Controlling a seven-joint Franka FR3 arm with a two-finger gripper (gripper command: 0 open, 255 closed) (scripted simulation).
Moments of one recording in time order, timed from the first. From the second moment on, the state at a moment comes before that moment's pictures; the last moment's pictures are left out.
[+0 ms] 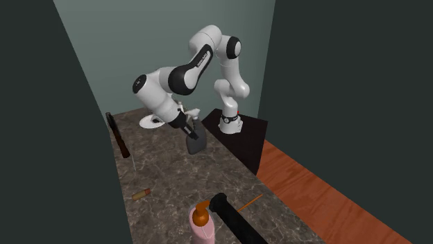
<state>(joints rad) -0.02 0.24 -0.07 -1.70 0.24 1.44 0.40</state>
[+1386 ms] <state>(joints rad) -0.03 0.23 -0.07 -1.44 0.25 1.17 0.46</state>
